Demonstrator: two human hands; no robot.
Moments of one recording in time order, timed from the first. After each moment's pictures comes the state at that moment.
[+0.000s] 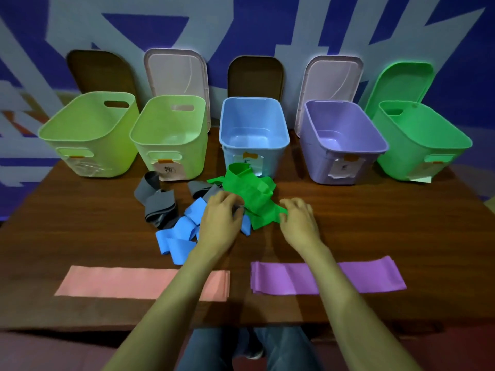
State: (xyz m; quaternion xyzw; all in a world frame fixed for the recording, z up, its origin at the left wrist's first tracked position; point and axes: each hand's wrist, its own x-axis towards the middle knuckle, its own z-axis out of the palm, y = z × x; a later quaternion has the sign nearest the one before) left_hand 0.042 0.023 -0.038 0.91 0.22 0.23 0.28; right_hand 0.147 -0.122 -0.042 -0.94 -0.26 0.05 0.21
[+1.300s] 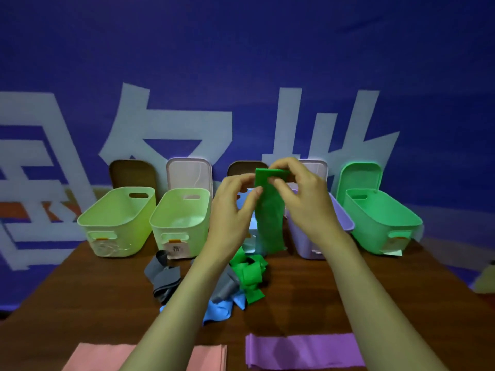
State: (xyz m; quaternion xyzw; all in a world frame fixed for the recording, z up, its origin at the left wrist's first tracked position) left_hand 0.036 -0.019 0.173 0.77 0.05 0.46 0.43; right_hand 0.107 -0.136 0.212 -0.71 -0.46 -0.21 0.49
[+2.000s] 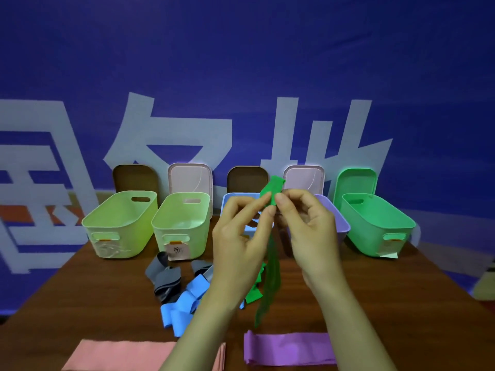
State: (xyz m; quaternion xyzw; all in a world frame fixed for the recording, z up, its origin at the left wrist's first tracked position) left_hand -0.013 -0.079 0.170 0.73 0.02 0.56 0.40; right_hand 0.044 -0.161 0.190 -0.58 -0.34 -0.06 0.73
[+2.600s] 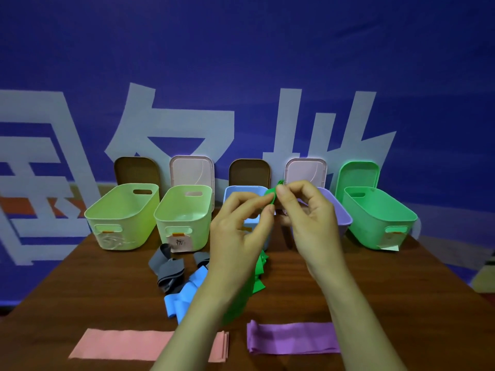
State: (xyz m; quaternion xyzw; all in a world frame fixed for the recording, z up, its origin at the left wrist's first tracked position) left_hand -0.024 -0.071 0.167 0.75 0.03 0.53 0.40; right_hand 0.044 -0.159 0.186 -0.61 -0.36 -0.05 0.70
